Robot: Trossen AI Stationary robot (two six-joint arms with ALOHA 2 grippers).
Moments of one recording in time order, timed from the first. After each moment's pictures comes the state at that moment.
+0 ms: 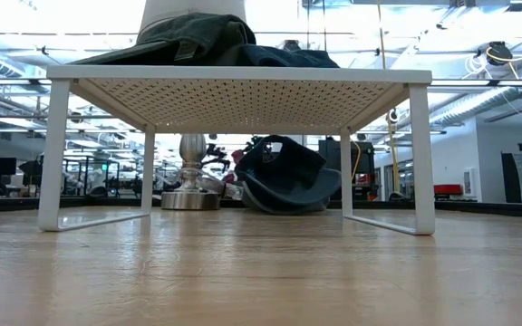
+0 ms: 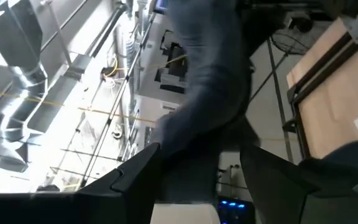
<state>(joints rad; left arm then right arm) -0.64 1.40 1.53 -0.02 -1.25 1.38 0.48 1.37 1.20 0.54 1.37 -0.90</state>
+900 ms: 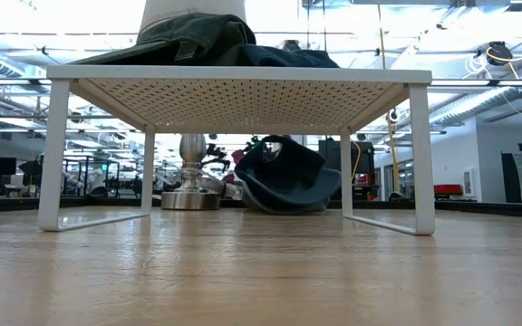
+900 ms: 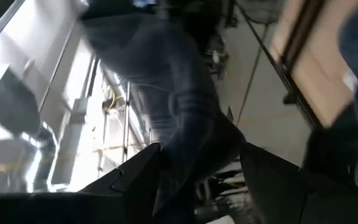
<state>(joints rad) -0.60 1.48 1.53 -0.12 -1.17 1.57 0.51 1.37 1.20 0.50 1.44 -0.90</state>
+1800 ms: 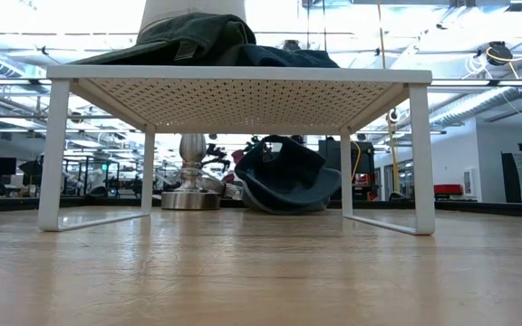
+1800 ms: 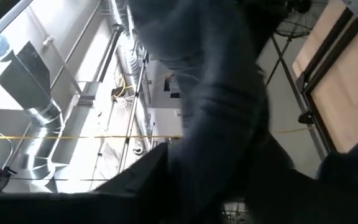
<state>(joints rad) -0.58 1.50 1.53 0.12 -1.15 1.62 0.53 1.38 1.20 0.37 1.36 -0.65</state>
